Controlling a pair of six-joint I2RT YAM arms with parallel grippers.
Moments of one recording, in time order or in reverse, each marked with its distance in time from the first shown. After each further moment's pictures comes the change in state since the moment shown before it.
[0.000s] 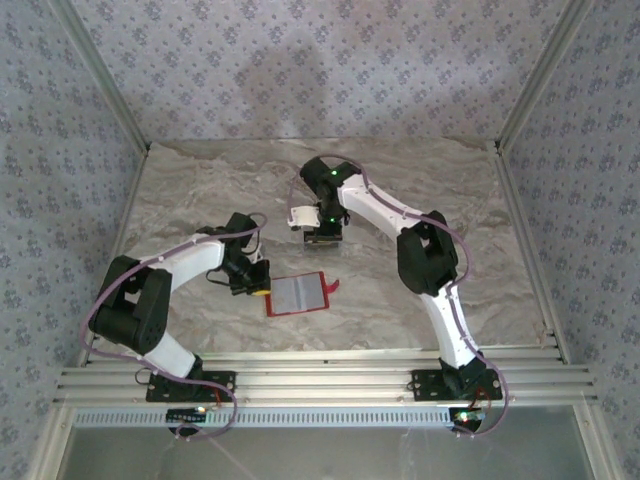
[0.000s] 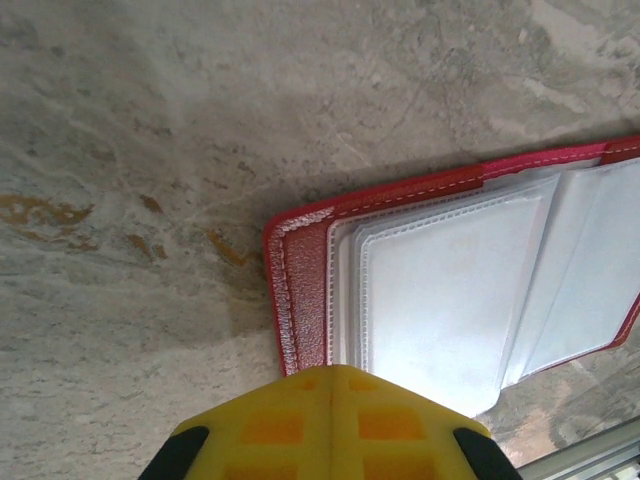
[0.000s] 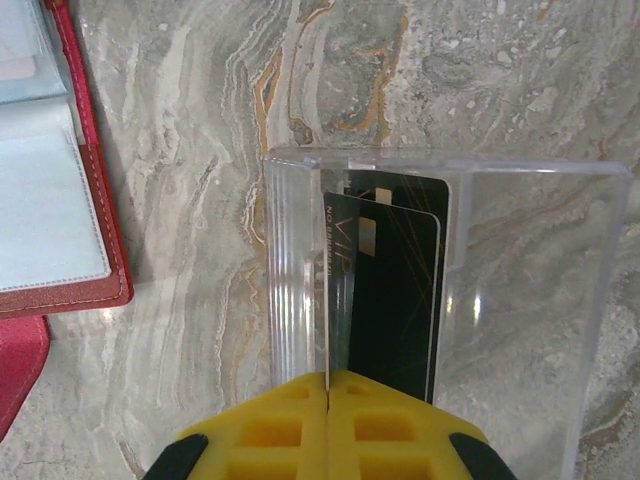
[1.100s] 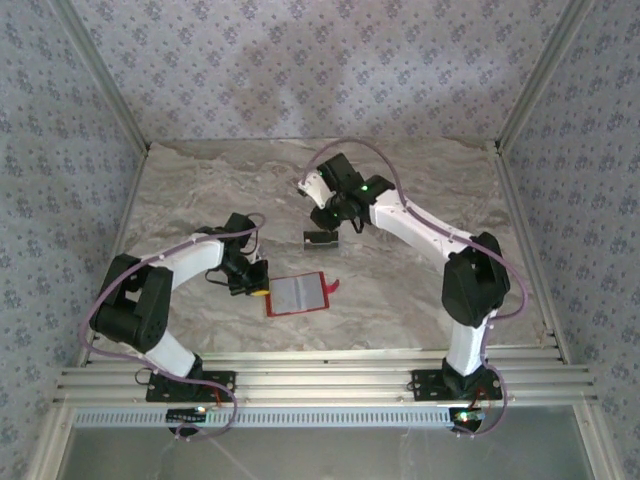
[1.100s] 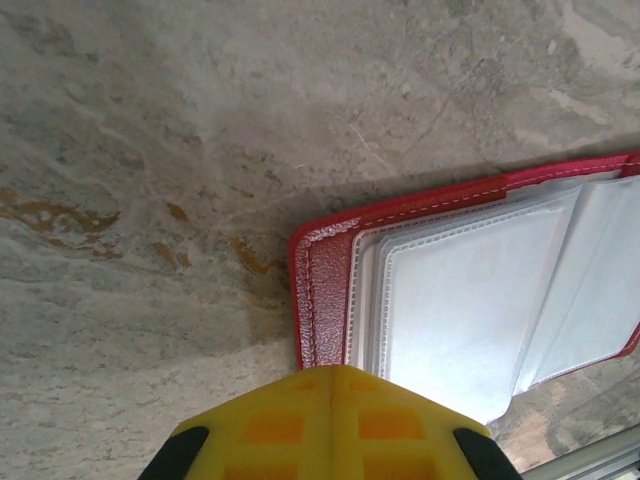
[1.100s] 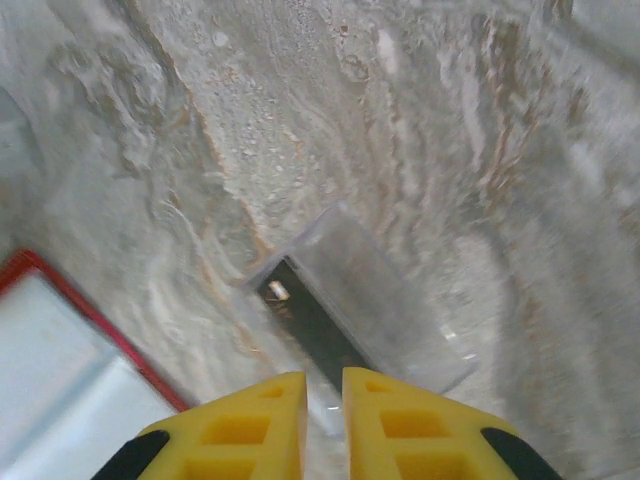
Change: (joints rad) left arm 0.013 0.016 -0.006 0.004 0.002 0.000; right arm 0.014 -0.417 -0.439 0.480 0.025 0.796
